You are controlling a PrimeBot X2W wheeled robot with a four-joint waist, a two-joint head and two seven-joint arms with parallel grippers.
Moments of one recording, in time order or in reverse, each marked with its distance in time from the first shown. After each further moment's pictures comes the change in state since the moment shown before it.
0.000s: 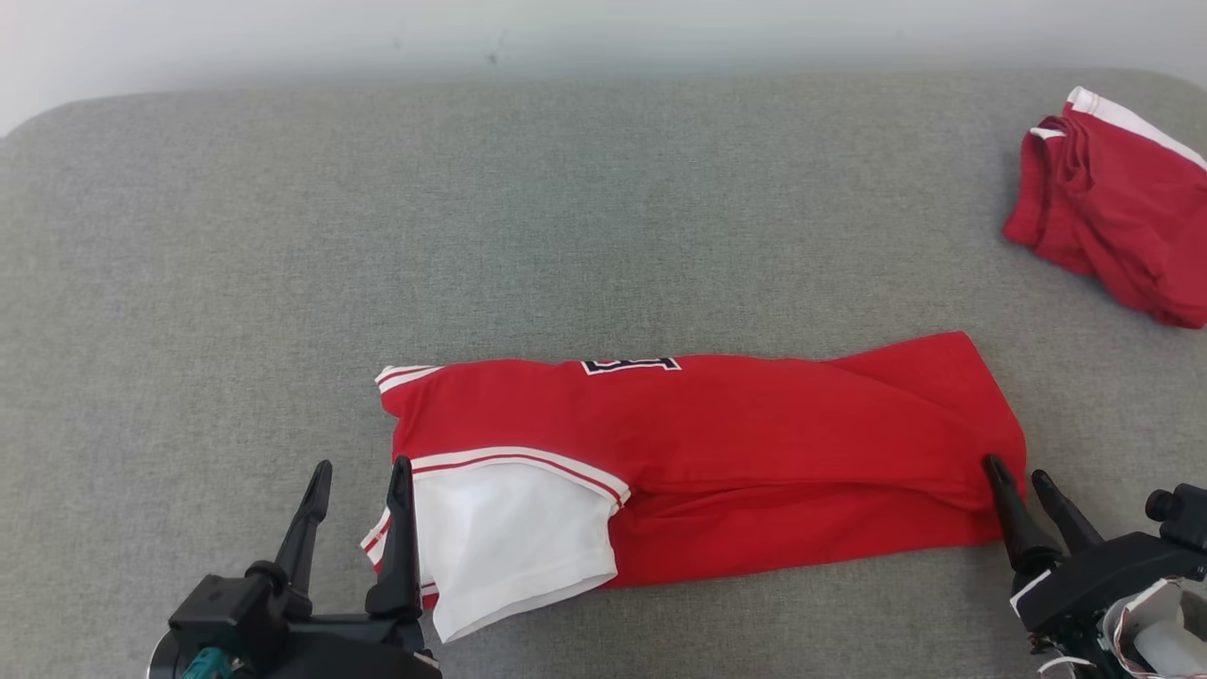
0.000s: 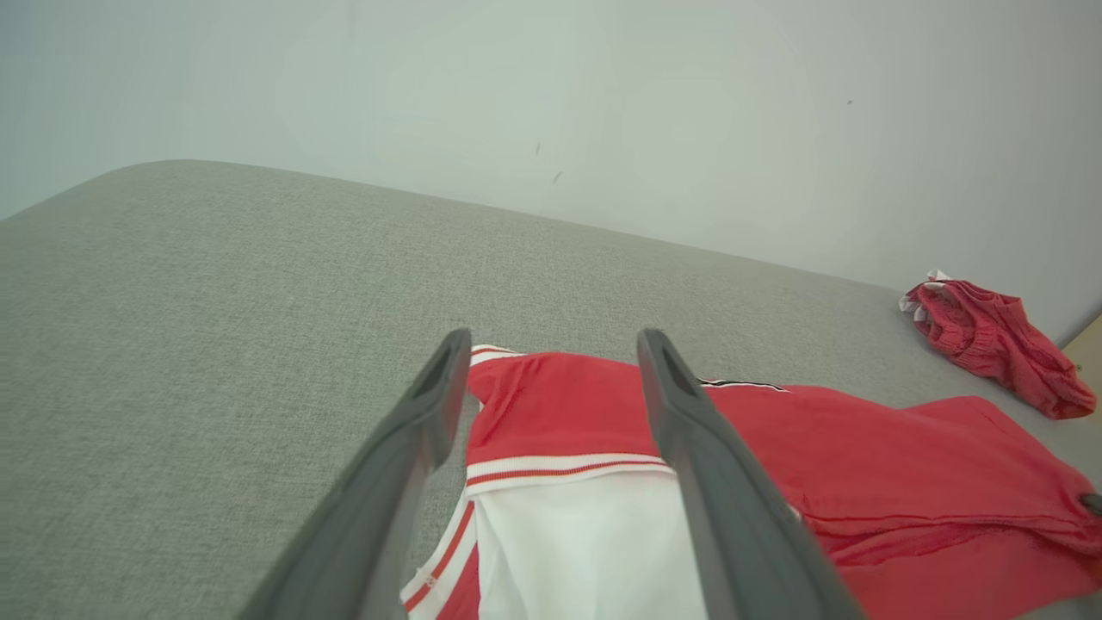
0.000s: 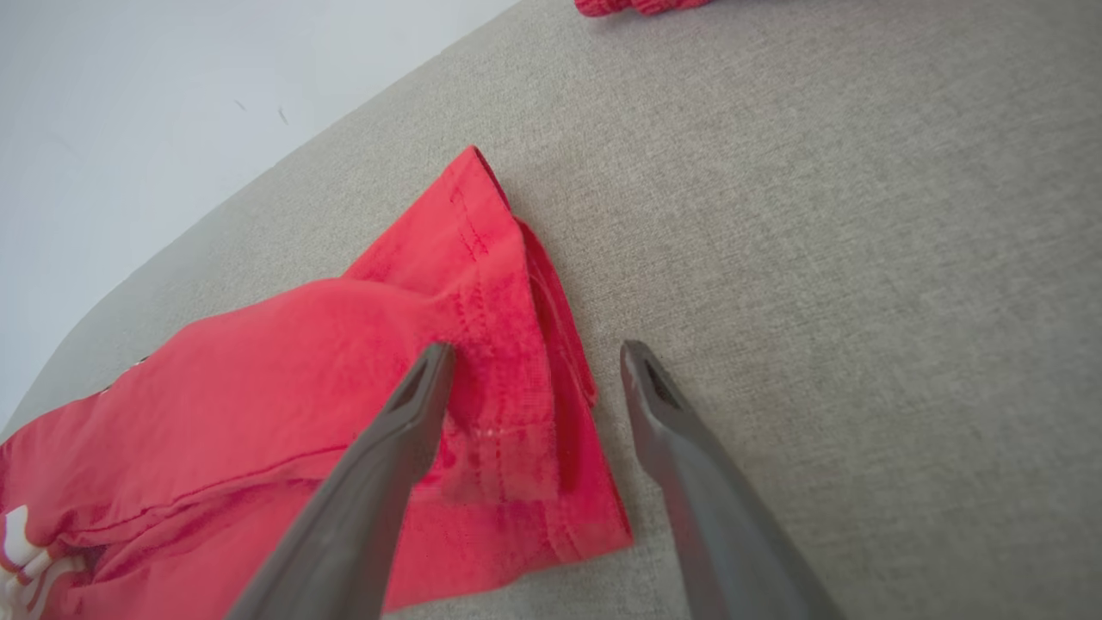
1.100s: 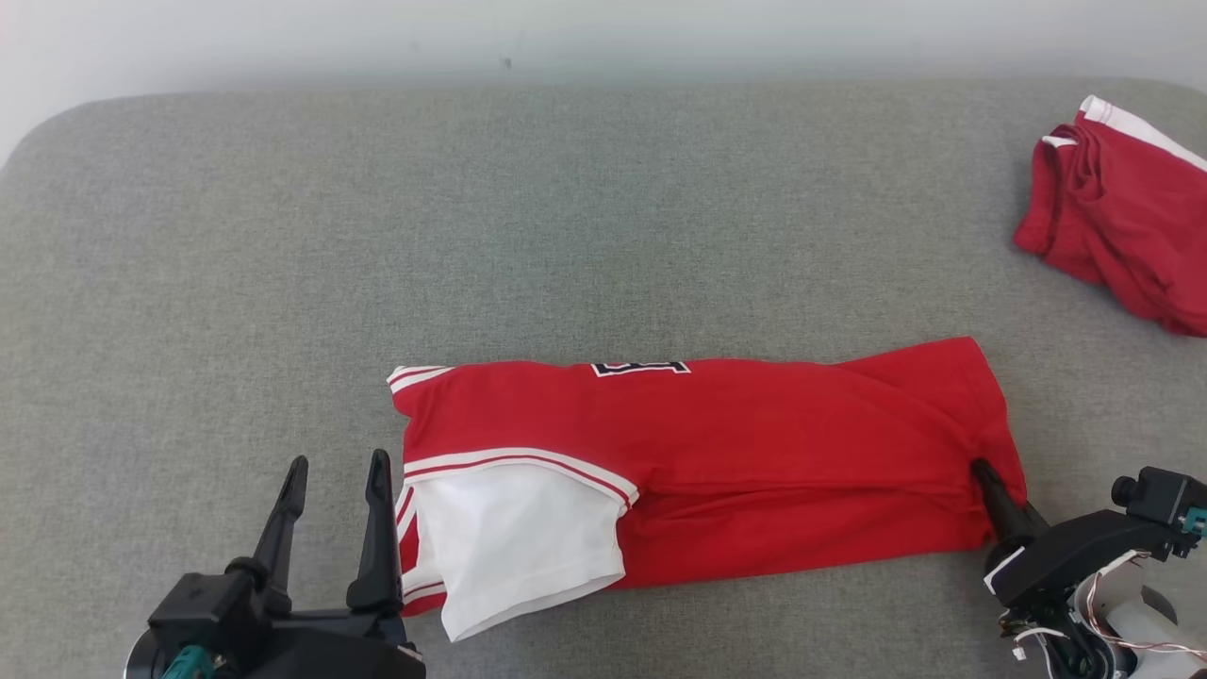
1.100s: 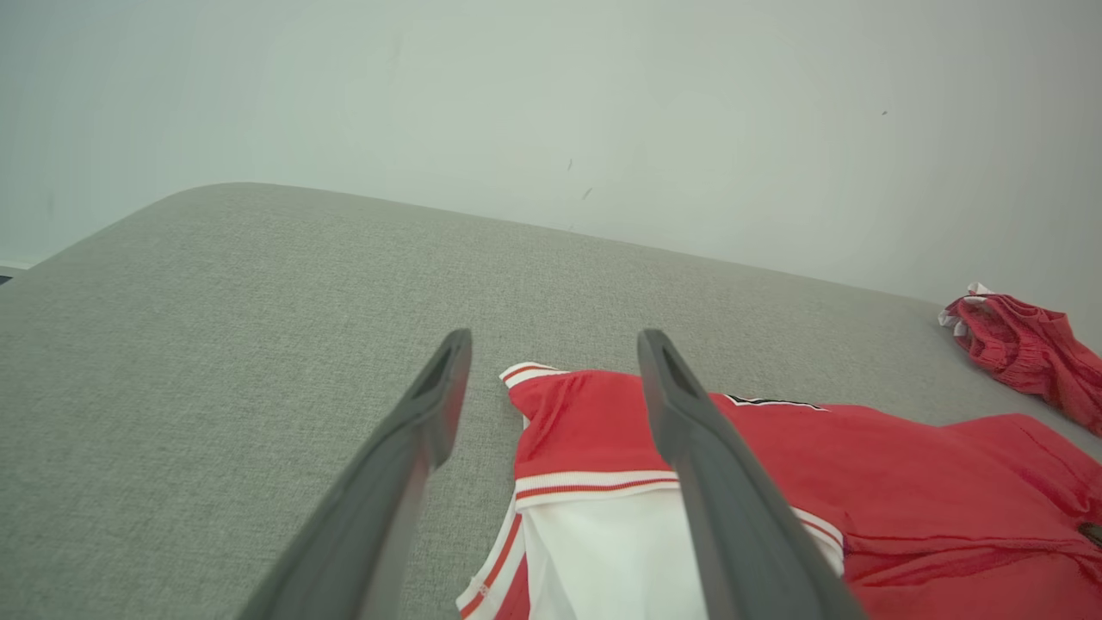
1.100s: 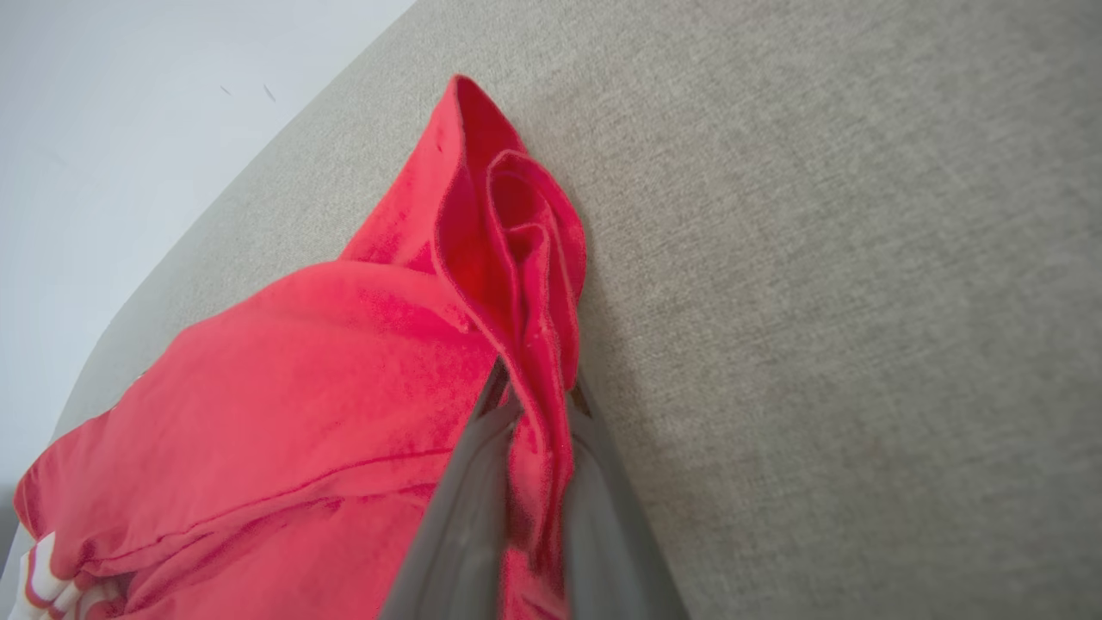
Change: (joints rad) left arm 0.005 -0.012 0.044 -0.019 0.036 0.000 0.022; right arm -0.100 0.084 0.022 0.175 0.080 0.057 0.081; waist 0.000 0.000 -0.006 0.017
